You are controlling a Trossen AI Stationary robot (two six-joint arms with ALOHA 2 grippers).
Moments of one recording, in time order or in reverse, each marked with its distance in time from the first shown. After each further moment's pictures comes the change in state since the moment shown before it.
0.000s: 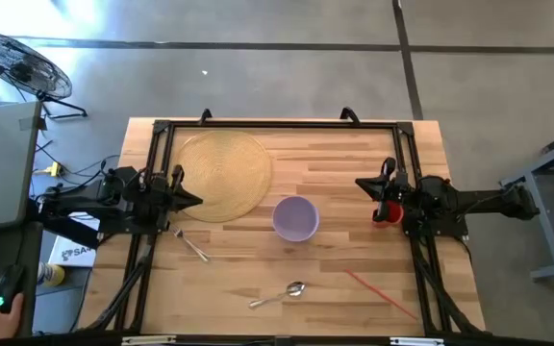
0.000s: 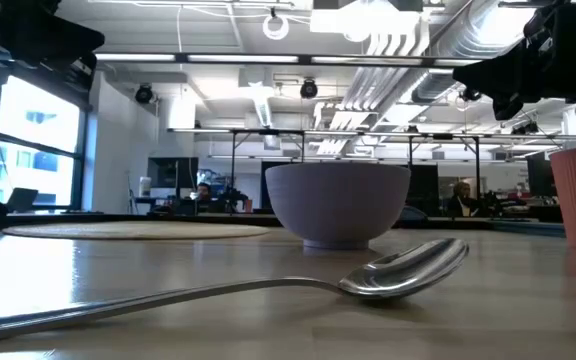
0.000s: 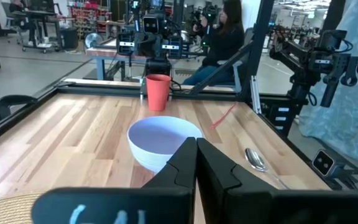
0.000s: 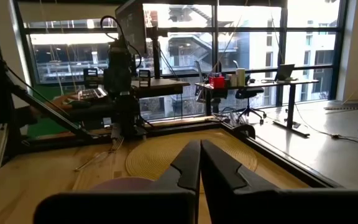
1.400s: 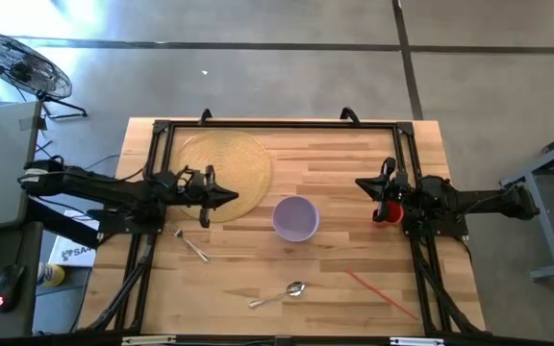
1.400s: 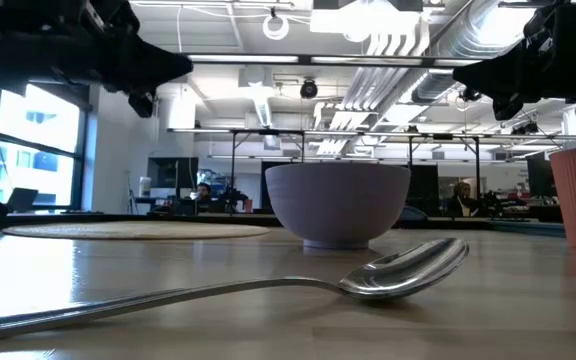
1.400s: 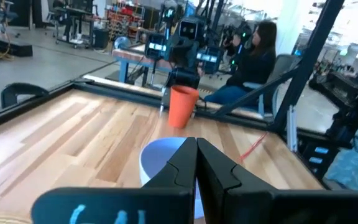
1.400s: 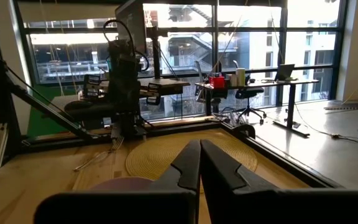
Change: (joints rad) left arm 0.000 0.884 -0.071 1.013 -0.132 -0.143; right arm 0.000 0.000 0.000 0.000 0.000 0.000
